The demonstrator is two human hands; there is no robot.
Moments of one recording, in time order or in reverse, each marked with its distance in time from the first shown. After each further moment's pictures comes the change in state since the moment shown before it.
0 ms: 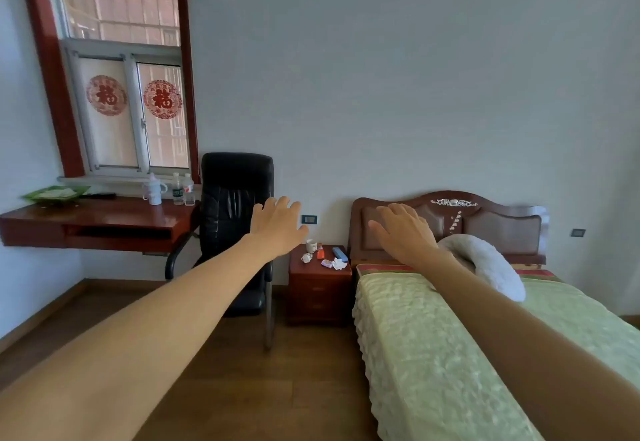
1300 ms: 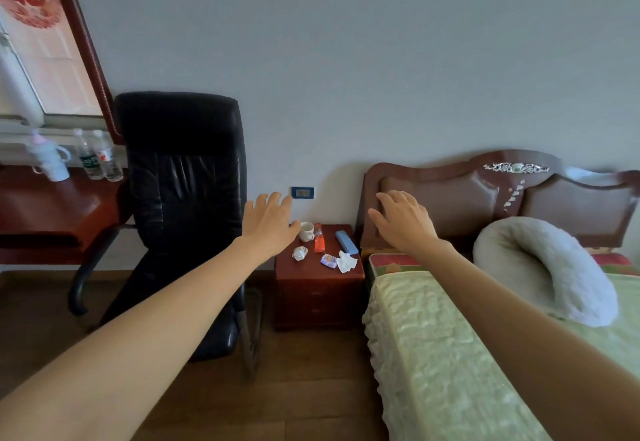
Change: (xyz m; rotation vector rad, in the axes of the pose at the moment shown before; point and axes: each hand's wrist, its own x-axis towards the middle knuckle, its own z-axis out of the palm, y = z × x) left_hand 0.496 -0.099 0.386 -0.040 -0.170 -0.018; right_hand 0.494 0.155 0.382 -0.018 -0.168 0.070
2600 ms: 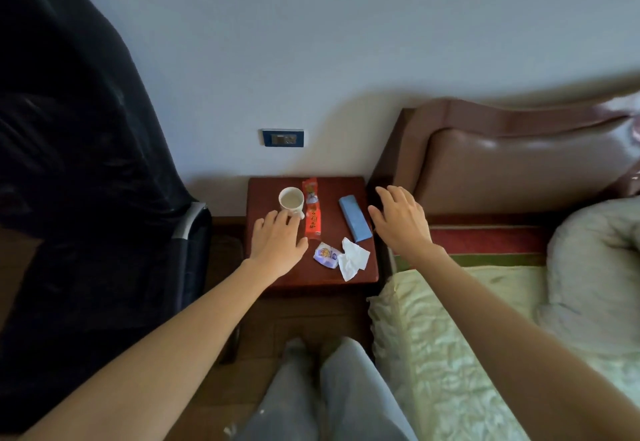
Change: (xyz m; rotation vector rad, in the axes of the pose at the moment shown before) left_hand 0.388 -0.012 0.377 -0.156 -0.456 0.002; right_hand 0.397 0.149 0.380 0.122 -0.364 0.135
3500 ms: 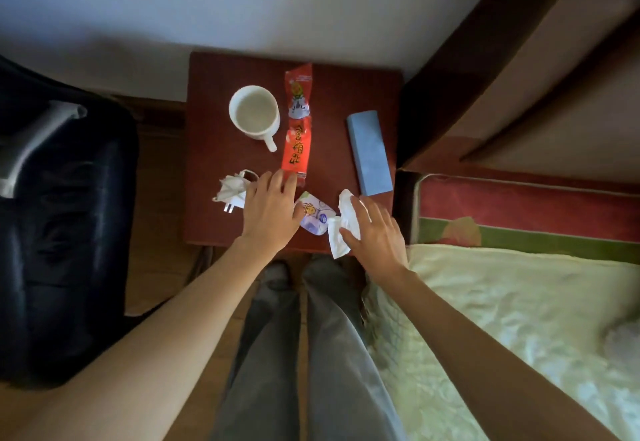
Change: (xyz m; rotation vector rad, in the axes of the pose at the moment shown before) left_hand 0.135 0.010 0.250 -0.062 -0.188 -0.141; right_hand 0.047 0.108 0.290 0.074 -0.316 -0.147
